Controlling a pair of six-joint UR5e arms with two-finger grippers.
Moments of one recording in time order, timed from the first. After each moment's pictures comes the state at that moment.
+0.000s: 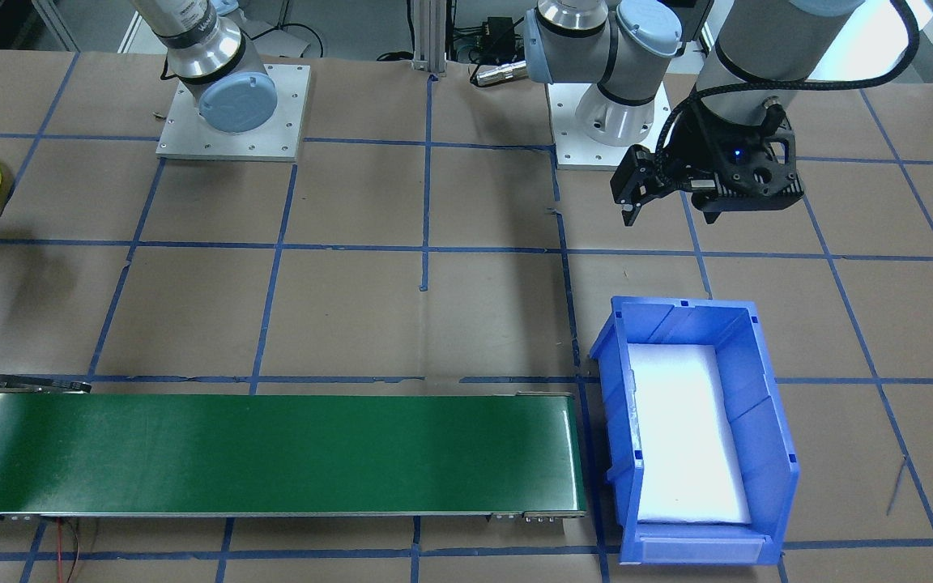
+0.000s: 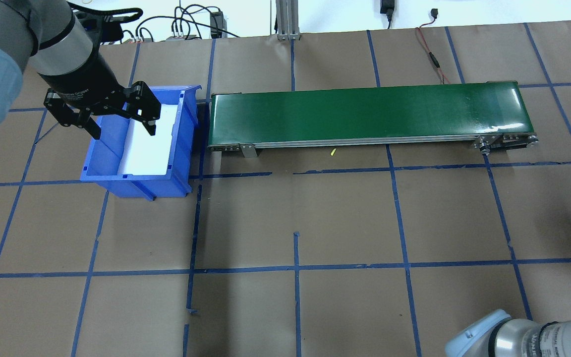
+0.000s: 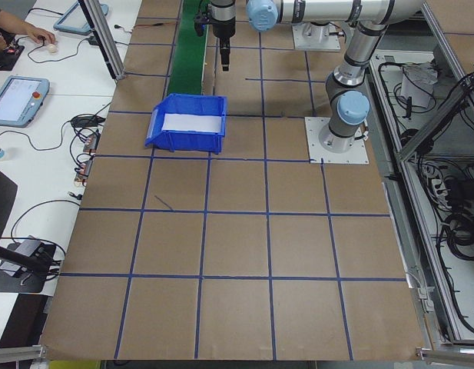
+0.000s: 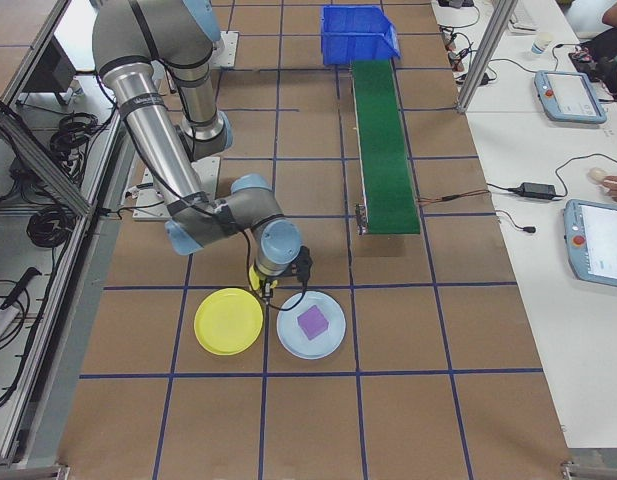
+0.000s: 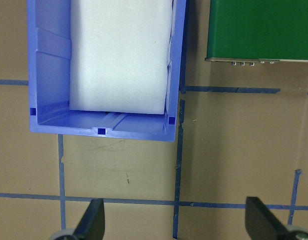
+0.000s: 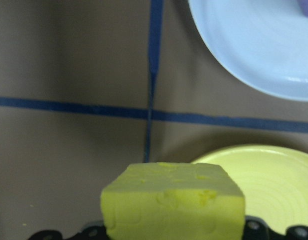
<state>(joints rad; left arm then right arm) -1.53 -1.56 -1.61 -1.56 1.60 0.00 0.40 -1.32 1.94 -1.99 -1.70 -1.24</state>
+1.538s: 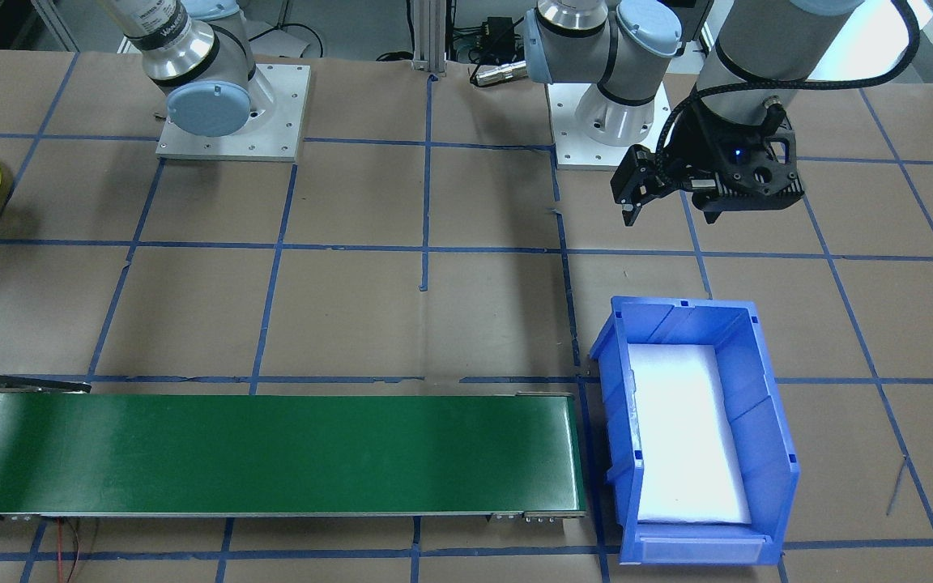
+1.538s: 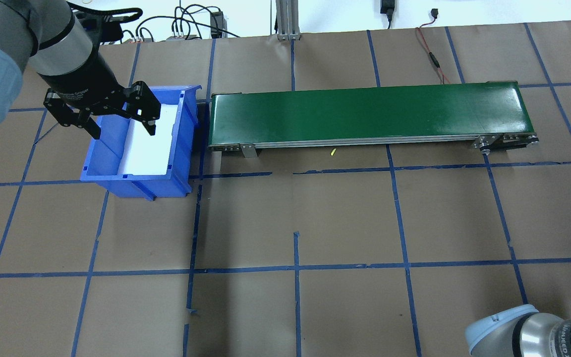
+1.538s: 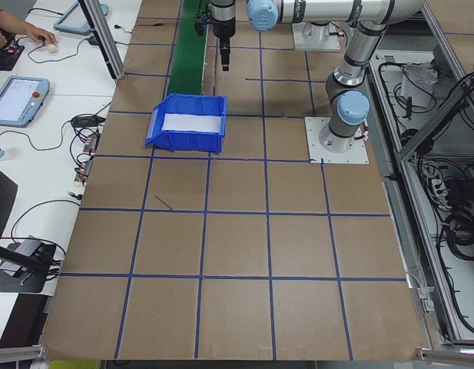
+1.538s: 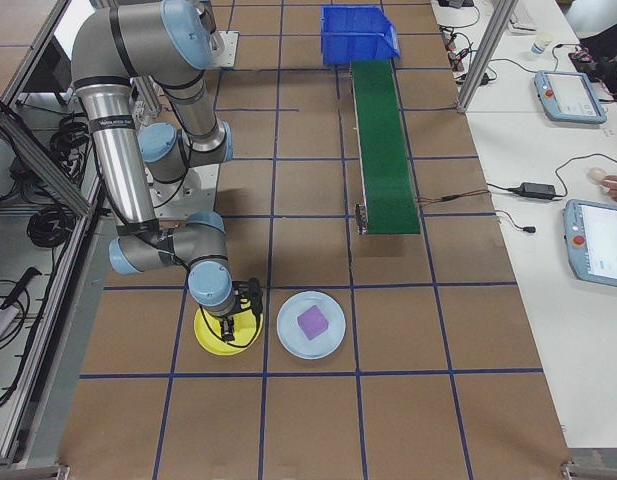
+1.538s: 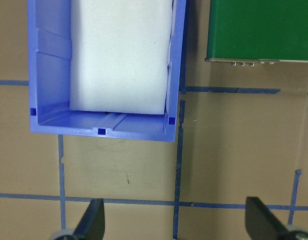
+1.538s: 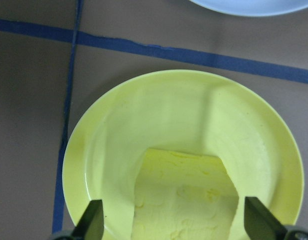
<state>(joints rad) -1.53 -1.56 -1.61 -1.56 1.60 0.00 0.22 -1.30 1.96 -2.13 -1.61 -1.54</state>
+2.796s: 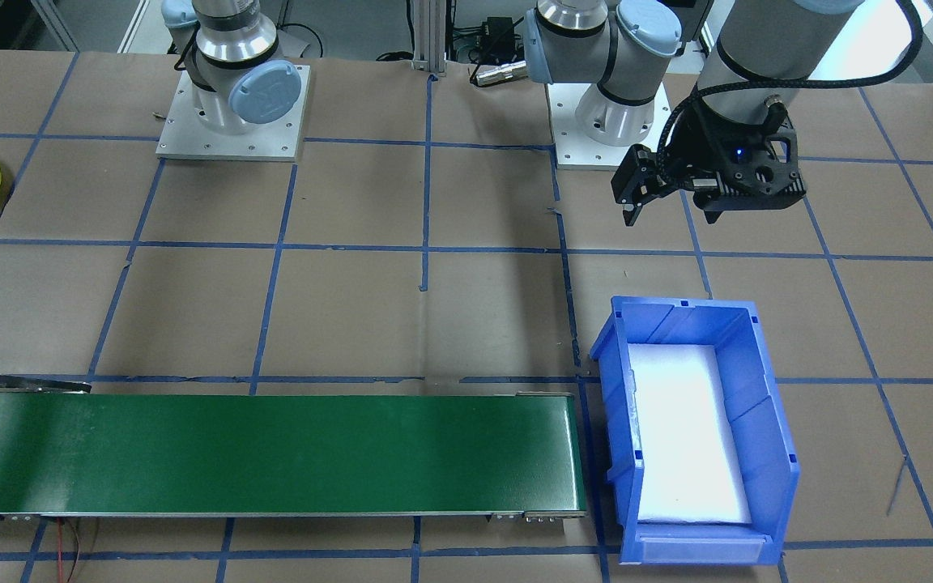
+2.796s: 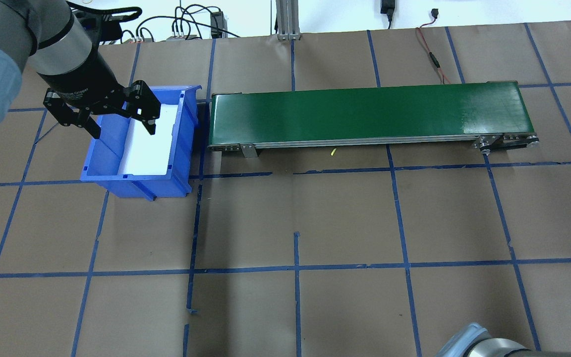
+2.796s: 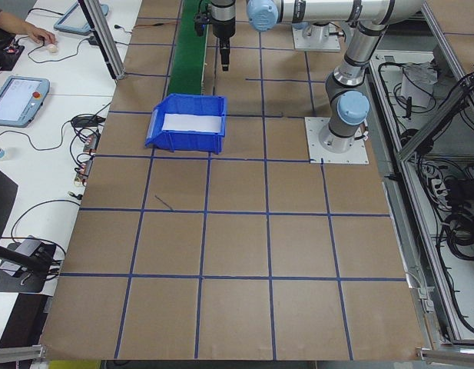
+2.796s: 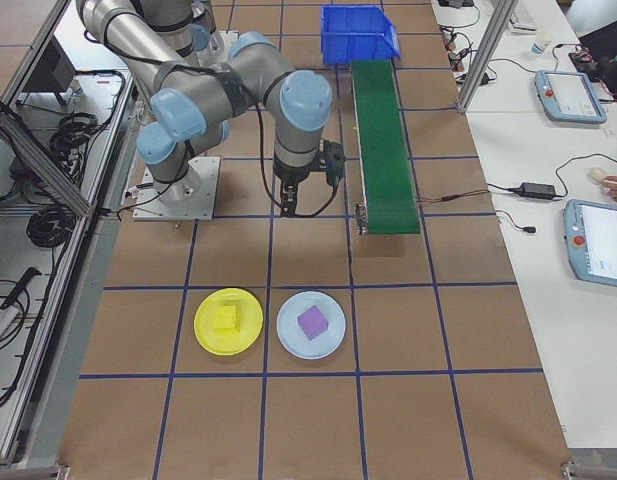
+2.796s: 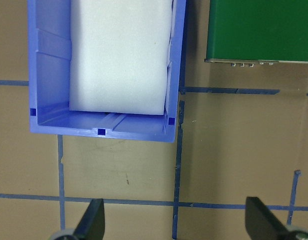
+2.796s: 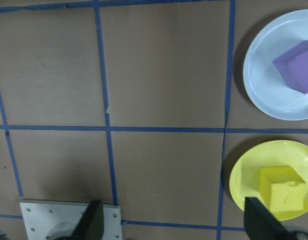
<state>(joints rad) -1.52 -1.56 -1.61 -1.56 1.59 0.00 0.77 -1.58 1.51 -1.32 -1.59 -0.82</state>
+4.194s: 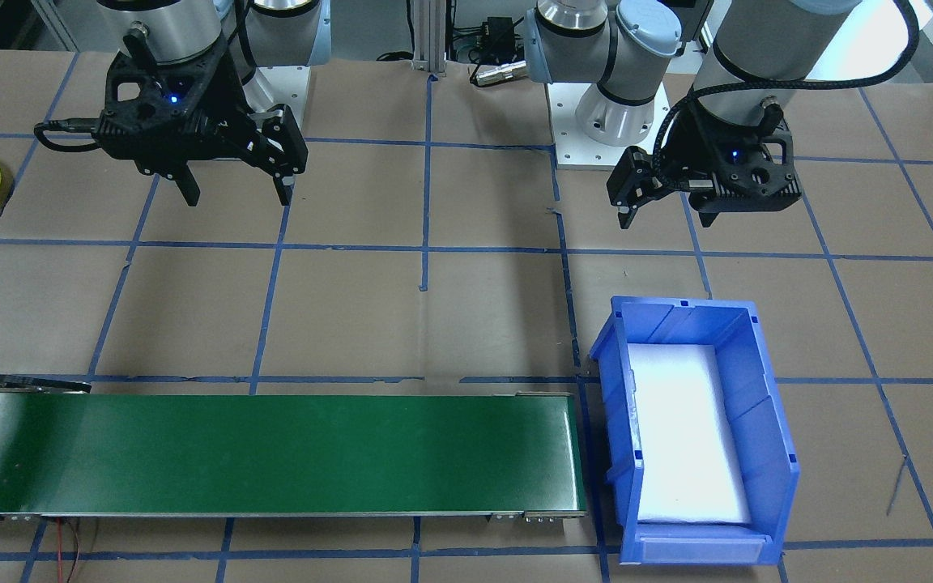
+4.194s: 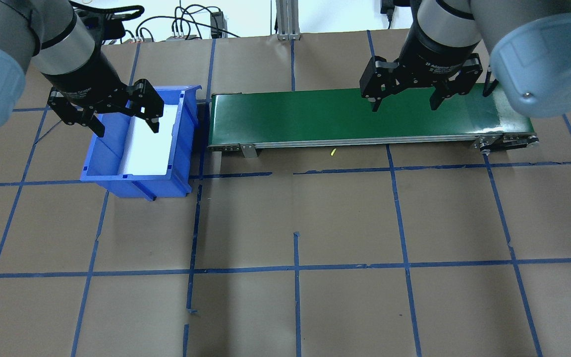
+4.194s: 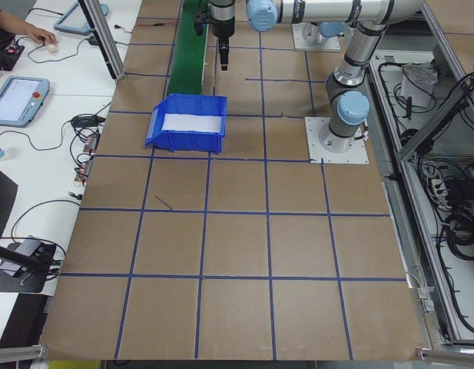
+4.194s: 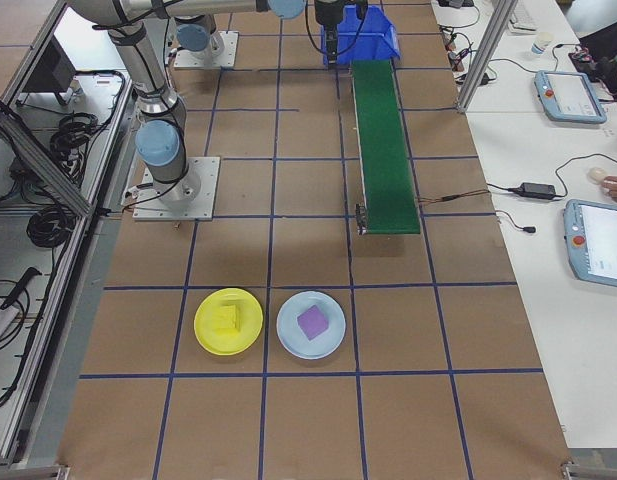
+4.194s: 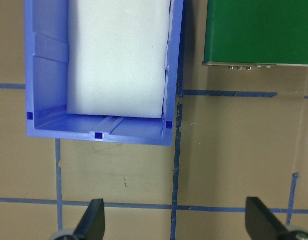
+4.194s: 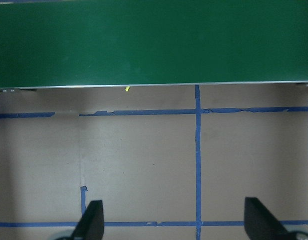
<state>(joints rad) -1.53 -1.56 -1.61 -1.55 1.58 0.00 1.67 -1.59 1.56 -1.66 -1.55 0.14</state>
